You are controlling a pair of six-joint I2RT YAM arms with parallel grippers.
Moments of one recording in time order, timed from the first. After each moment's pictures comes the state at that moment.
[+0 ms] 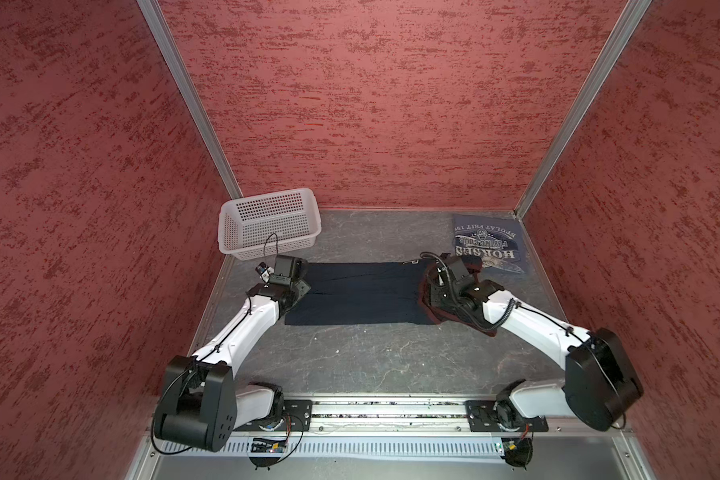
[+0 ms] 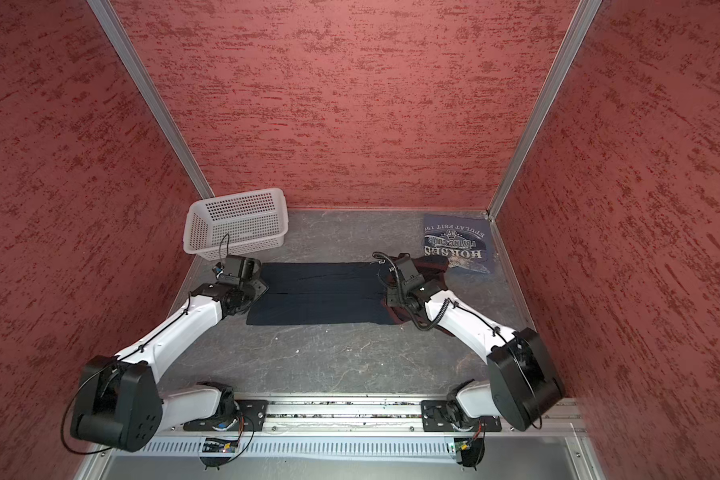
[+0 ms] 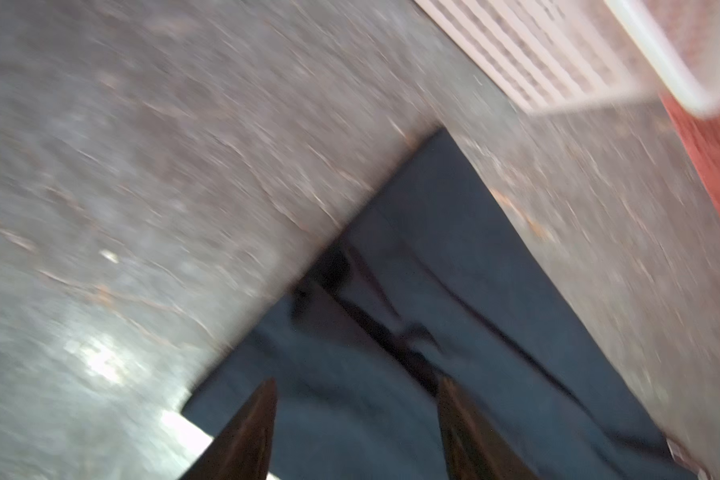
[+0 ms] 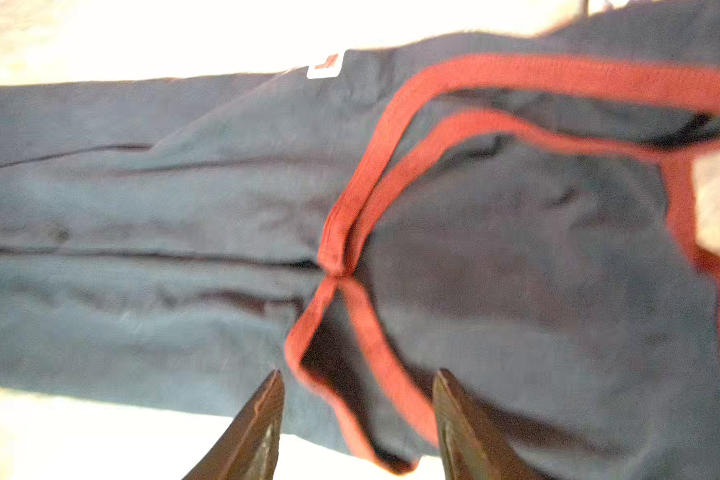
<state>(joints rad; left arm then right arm) -0.24 1.26 0.78 -0.52 -0.20 -0.98 0.52 1.35 0.84 -0.46 0.08 0.49</state>
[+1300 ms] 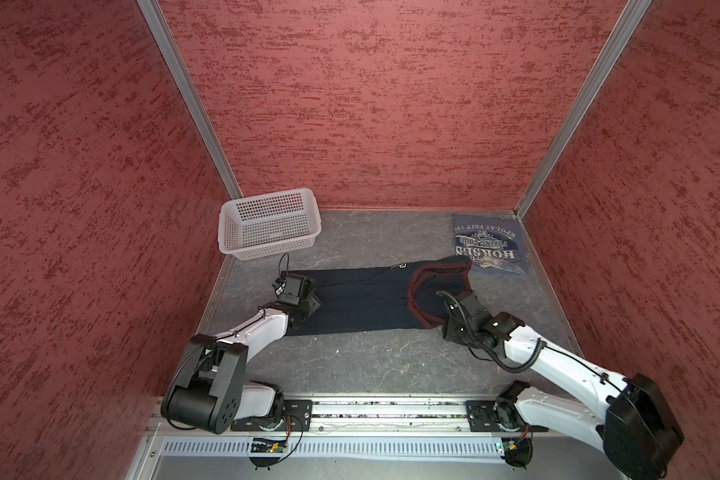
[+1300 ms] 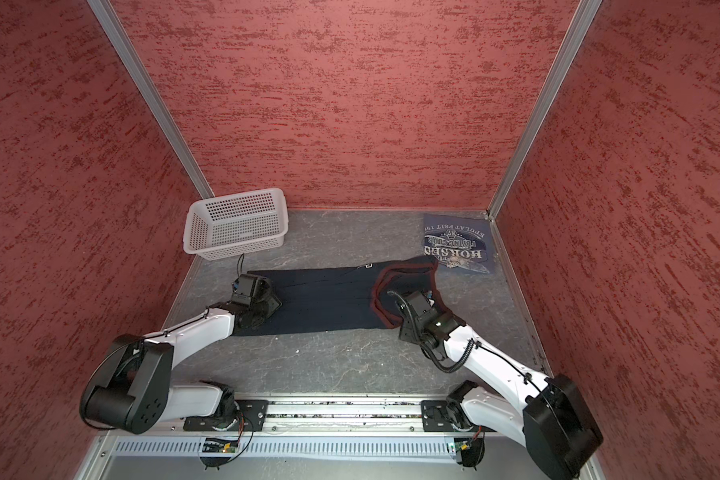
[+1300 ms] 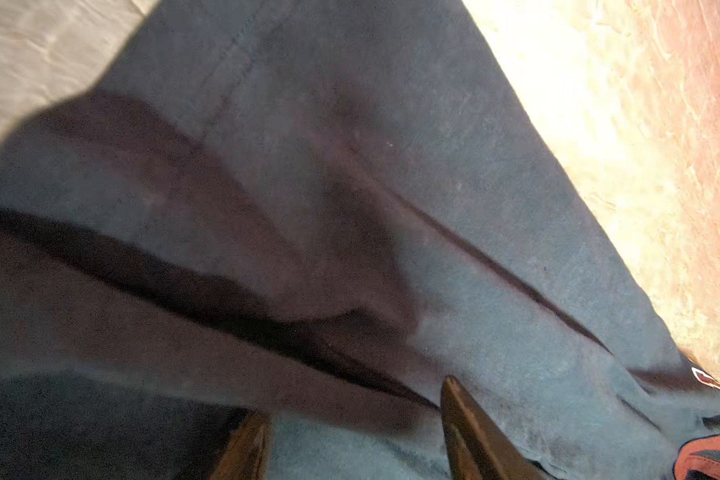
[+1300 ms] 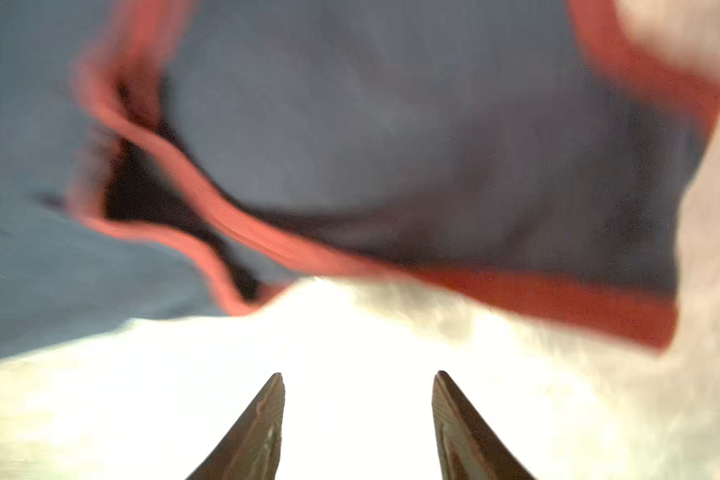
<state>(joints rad) -0.23 1.34 0.54 -0.19 -0.08 -1.00 0.58 1.08 0.53 -0.65 0.12 0.86</state>
